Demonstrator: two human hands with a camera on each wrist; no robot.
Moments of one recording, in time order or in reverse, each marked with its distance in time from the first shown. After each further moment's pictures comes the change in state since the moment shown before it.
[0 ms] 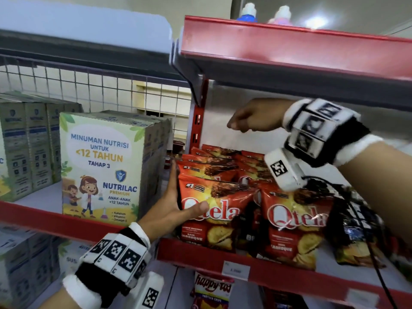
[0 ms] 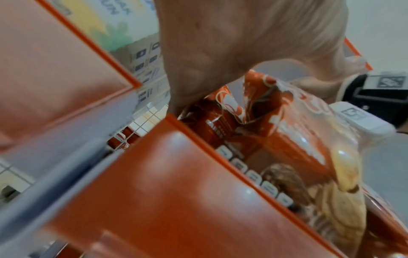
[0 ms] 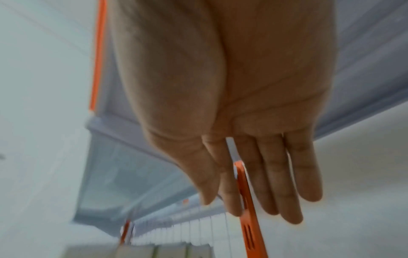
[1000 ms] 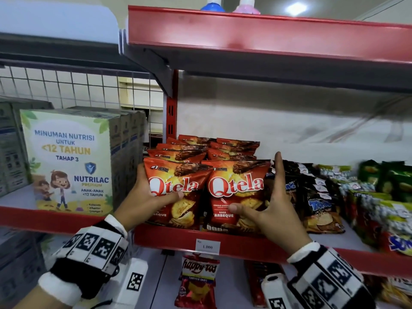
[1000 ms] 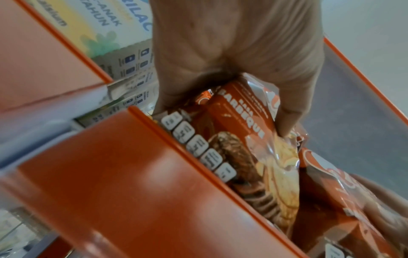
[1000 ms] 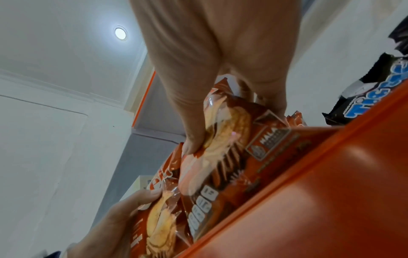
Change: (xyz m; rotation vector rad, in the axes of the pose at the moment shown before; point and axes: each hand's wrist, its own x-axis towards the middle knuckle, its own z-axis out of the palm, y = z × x) left_hand 0.000 0.001 0.016 0.125 0.235 -0.065; right_hand -0.149 0.070 0.188 0.828 0.579 0.150
